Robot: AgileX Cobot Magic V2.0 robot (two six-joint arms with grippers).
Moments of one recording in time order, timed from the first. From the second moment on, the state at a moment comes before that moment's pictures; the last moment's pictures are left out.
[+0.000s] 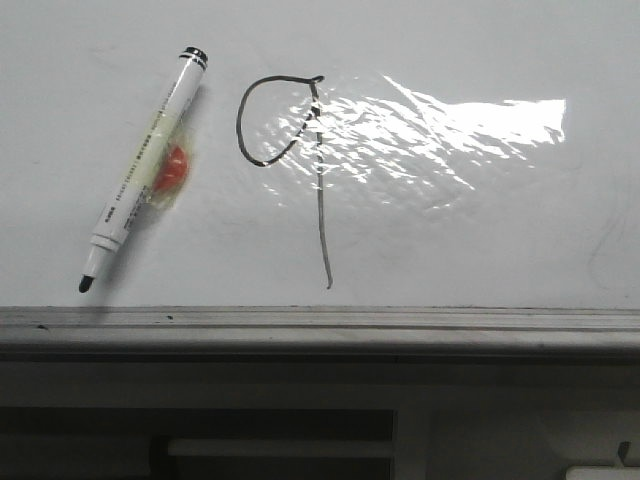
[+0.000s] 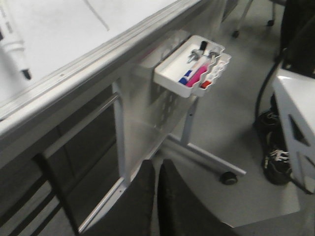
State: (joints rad) left arm -0.95 0.27 -0.05 -0.47 0.30 0.44; right arm 0.91 0.14 -0.11 -0.16 0.24 0.11
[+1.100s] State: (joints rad) left arm 0.07 0.00 0.00 -0.08 0.34 0.06; right arm 0.91 0.14 -0.11 -0.16 0.24 0.11
